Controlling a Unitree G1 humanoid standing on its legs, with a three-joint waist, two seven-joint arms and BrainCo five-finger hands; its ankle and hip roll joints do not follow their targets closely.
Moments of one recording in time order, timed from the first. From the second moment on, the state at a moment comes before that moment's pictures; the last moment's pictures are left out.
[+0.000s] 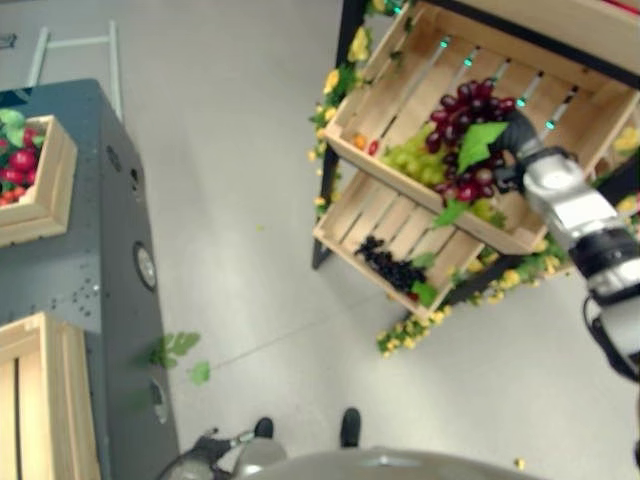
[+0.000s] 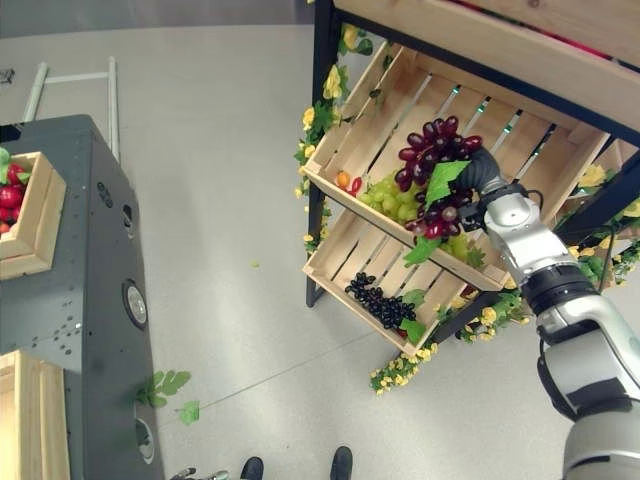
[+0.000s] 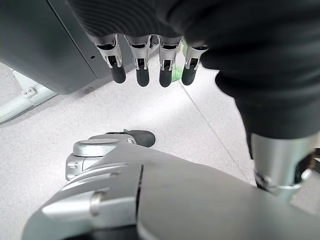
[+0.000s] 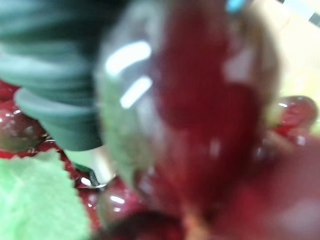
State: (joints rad) left arm 0.03 0.26 -0.23 1.20 -0.11 -0.03 0.12; right arm -1.02 -0.84 0.52 0.79 0.47 0.02 -0.07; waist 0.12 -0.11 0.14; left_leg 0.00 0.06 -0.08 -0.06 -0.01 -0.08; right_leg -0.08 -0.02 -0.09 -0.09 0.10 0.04
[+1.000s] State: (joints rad) left arm 0.00 0.26 -0.29 1.20 -0.14 -0.03 0.14; right arm -1.21 -0.90 0.68 1.06 0.10 0.05 -0.10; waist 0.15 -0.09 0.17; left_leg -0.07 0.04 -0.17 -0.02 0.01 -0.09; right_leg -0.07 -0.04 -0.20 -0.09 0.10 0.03
